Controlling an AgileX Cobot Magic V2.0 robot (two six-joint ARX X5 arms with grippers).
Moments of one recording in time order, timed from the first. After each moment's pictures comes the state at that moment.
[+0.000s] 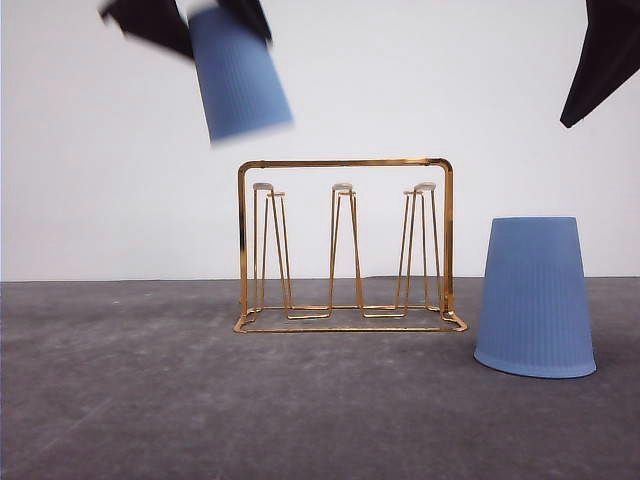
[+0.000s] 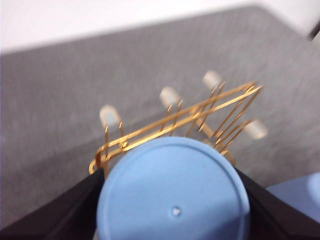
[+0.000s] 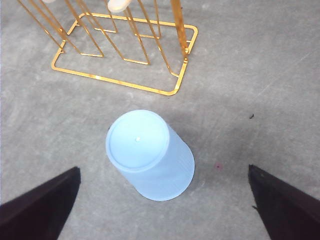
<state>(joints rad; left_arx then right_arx) -0.46 1.52 1.44 -0.50 0.15 -0.06 0.13 0.93 0.81 -0.61 -0.32 0.03</state>
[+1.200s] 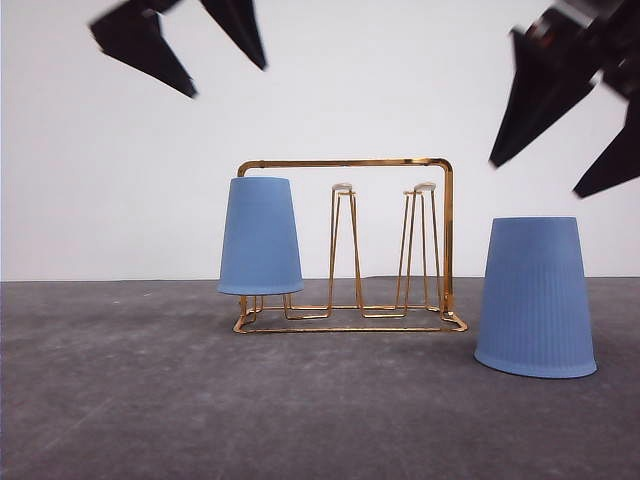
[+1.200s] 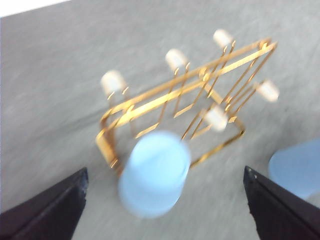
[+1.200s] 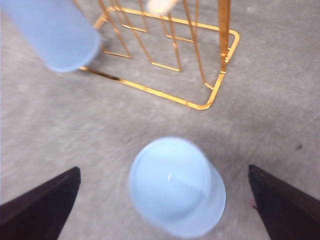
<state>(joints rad) -0.44 1.46 1.47 -0.69 0.11 0.01 0.24 1.15 0.81 -0.41 -0.32 0.03</state>
